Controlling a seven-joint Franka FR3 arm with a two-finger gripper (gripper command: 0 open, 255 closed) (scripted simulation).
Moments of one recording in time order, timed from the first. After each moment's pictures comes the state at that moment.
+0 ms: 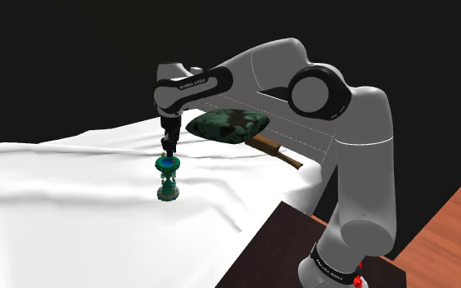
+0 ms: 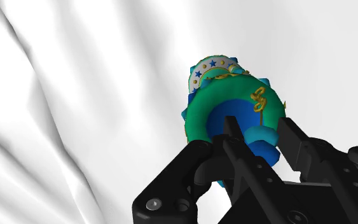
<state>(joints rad) 0.08 0.44 0.03 -1.61 -0.01 2.02 -0.41</state>
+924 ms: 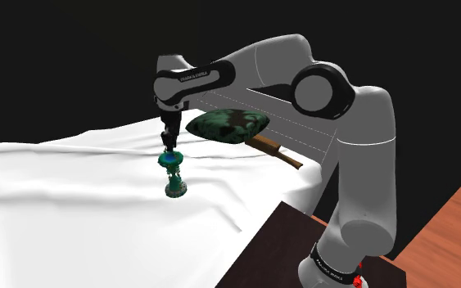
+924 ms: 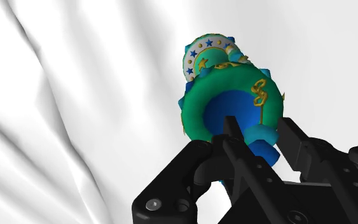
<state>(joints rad) 0.08 0.42 0.03 -1.58 0.00 1.97 -0.41</state>
